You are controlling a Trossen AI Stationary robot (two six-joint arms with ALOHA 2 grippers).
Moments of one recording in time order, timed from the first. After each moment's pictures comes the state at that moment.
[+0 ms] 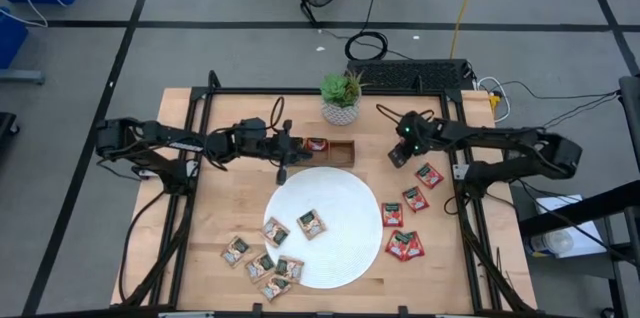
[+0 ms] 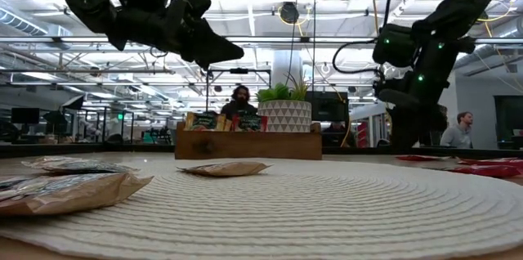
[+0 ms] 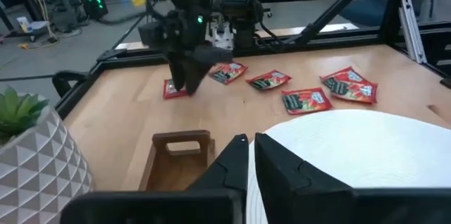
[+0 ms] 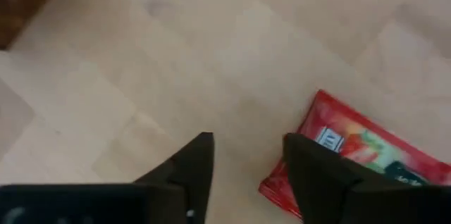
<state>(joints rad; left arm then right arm) 0.23 1.42 0.58 0.61 0.29 0.15 -0.55 1.22 0.50 -0.39 0.01 0.35</state>
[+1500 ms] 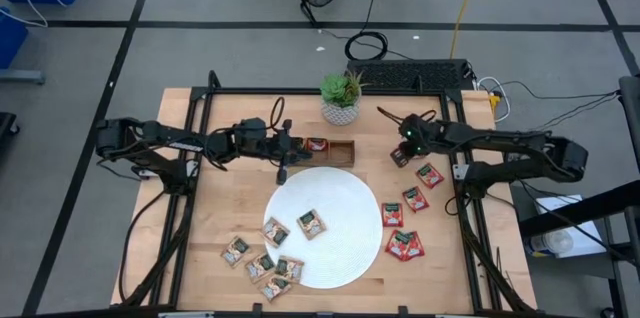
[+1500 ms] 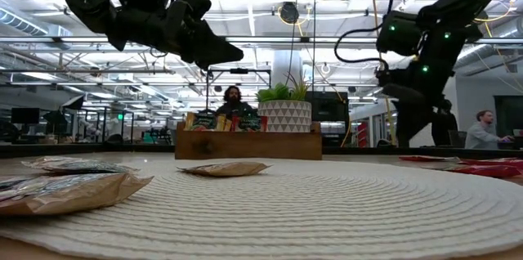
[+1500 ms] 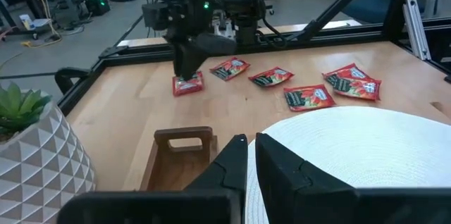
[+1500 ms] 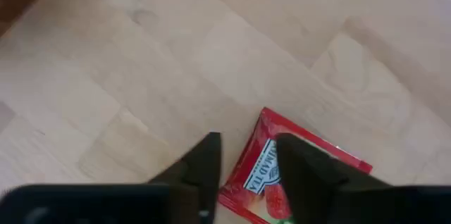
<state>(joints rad) 0.23 1.42 0.58 0.60 0.28 0.15 -0.49 1.15 0.52 -0.49 0.15 0.38</state>
